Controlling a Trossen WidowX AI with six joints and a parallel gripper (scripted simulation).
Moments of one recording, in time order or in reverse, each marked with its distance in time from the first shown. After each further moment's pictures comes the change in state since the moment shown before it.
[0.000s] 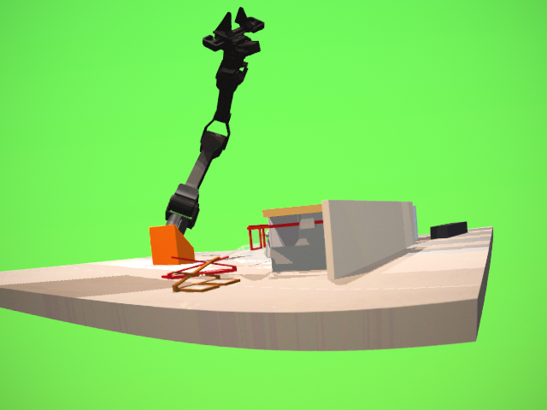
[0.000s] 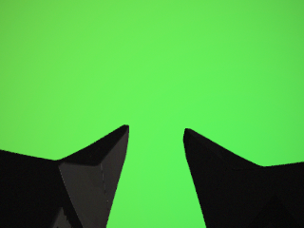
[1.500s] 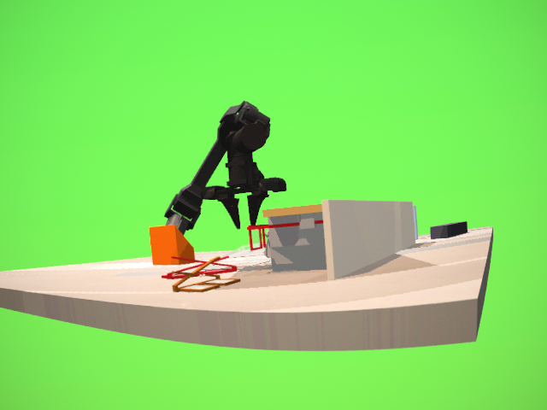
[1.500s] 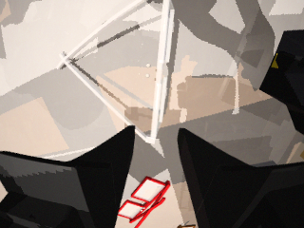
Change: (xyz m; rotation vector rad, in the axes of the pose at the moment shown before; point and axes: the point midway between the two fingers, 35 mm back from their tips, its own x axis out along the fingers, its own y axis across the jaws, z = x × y) arm -0.244 0.296 0.352 -0.090 -1.770 1.201
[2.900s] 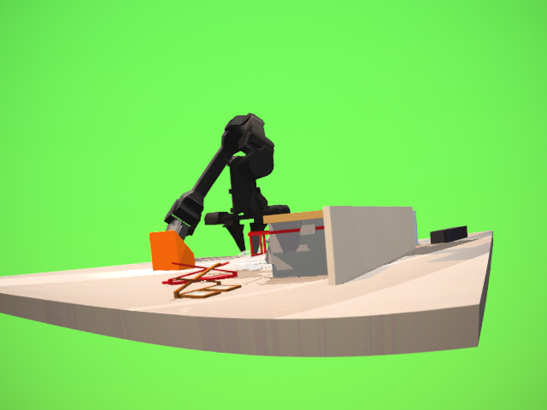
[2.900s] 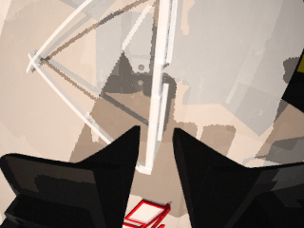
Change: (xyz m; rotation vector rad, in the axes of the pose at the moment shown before) arm 0.046 -0.005 -0.001 -0.005 -0.006 -0.001
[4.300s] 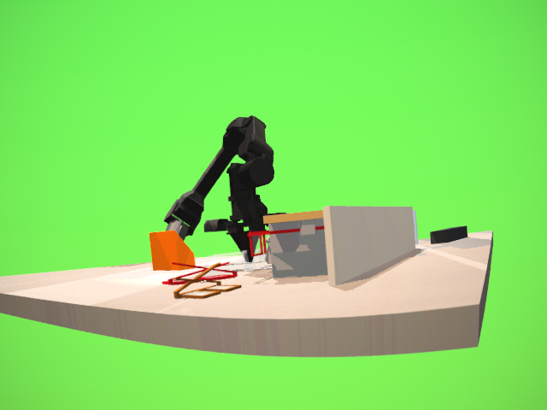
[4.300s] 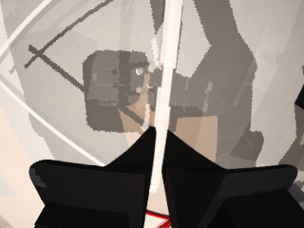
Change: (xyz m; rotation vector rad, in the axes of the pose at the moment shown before) arm 0.016 0.003 0.000 0.005 -0.006 0.005
